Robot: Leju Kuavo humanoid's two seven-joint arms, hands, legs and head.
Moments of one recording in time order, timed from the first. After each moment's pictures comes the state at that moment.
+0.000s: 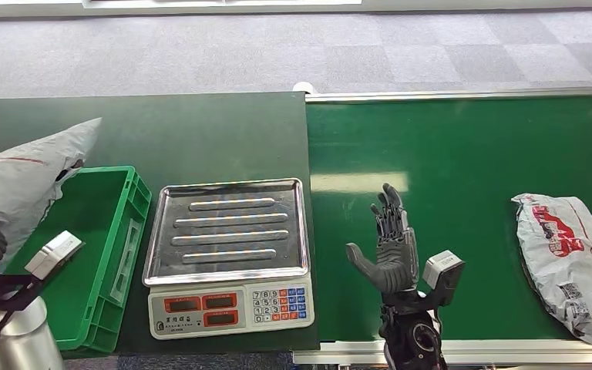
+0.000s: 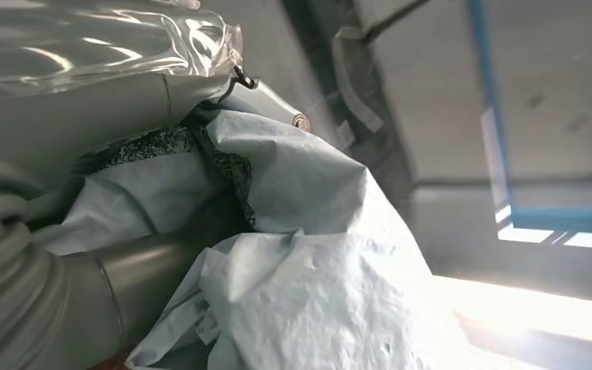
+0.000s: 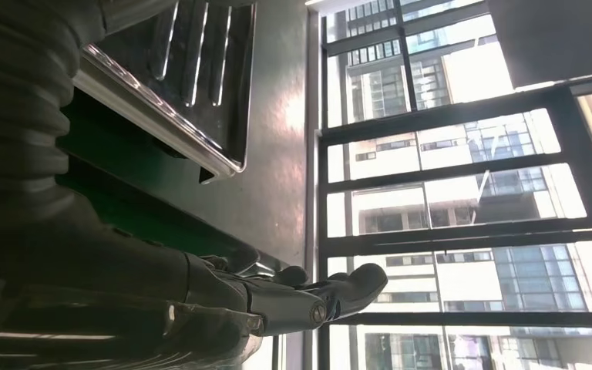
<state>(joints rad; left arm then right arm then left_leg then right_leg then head) -0.25 -0.24 0.57 -1.85 -1.06 0.68 -0.69 -0.10 0.15 0.18 -1.22 0.01 0.15 -0.59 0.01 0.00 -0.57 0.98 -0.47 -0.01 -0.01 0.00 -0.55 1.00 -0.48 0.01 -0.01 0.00</state>
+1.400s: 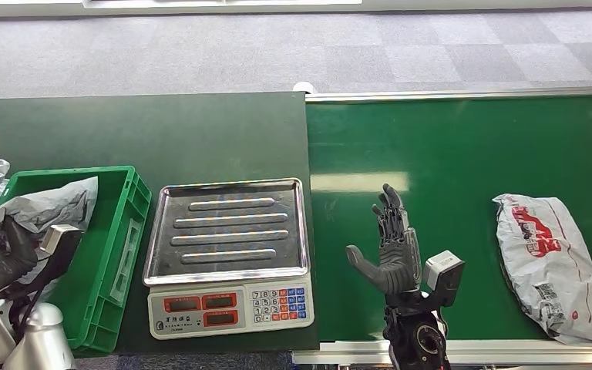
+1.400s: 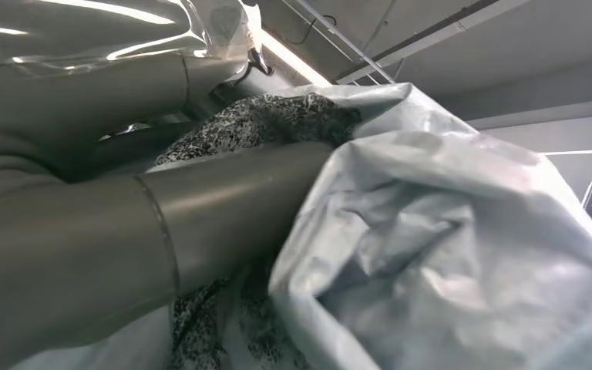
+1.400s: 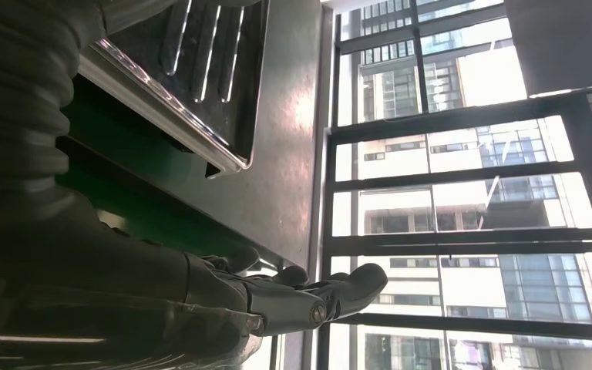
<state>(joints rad) -0.33 -0.21 0.85 -1.41 -1.24 0.68 -0.52 -0.09 0.15 0.16 -1.25 0.05 0.17 -0.56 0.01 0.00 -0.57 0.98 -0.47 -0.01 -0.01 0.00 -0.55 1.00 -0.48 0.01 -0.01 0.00</state>
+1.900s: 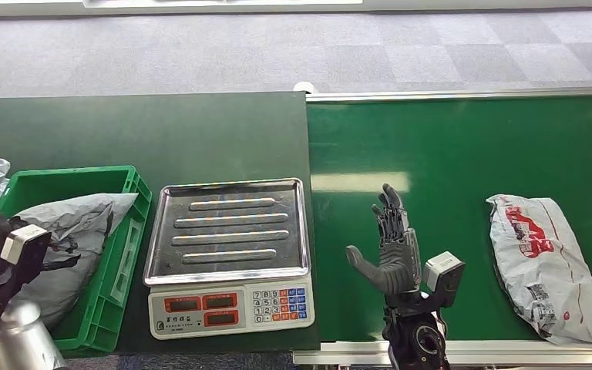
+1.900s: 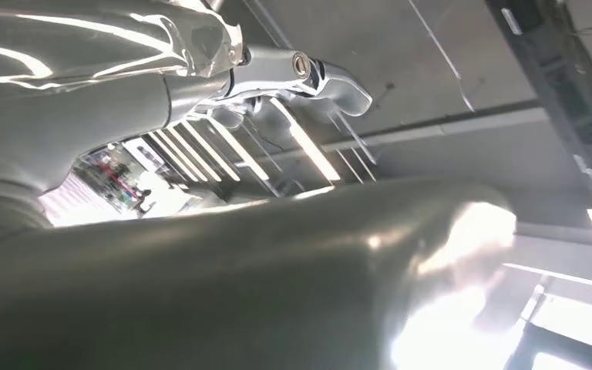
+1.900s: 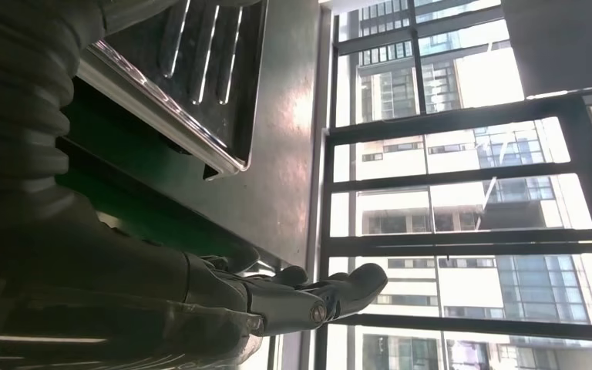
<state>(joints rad) -0.34 -0.24 0.84 -1.57 -0.97 0.68 -0.69 -0.09 0.15 0.16 -1.25 0.04 0.16 -0.57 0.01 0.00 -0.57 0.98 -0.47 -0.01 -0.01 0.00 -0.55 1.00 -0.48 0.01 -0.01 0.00</state>
